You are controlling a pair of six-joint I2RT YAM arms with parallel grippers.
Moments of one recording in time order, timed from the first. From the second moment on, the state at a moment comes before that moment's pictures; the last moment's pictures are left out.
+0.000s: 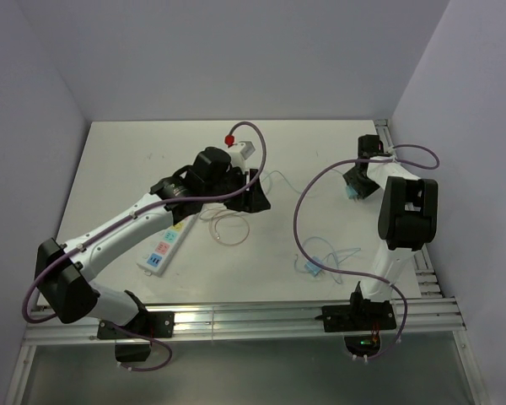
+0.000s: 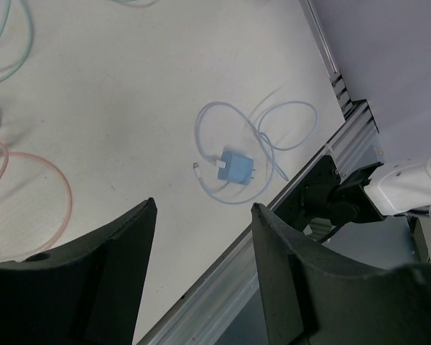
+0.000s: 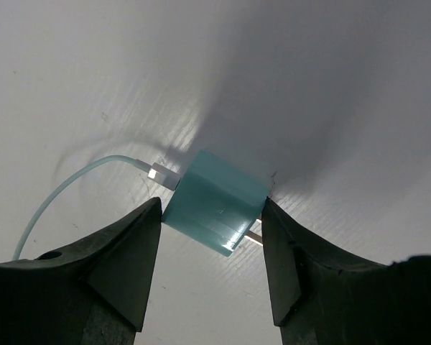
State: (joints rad) left arm -0.80 1.42 1.28 -0.42 0.24 -0.57; right arm -0.12 1.88 1.25 -0.51 0.27 0.86
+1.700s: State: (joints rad) left arm -0.54 1.38 1.53 -0.53 0.45 -0.58; right arm 0.76 1.15 1.07 -0.04 -0.14 -0.04
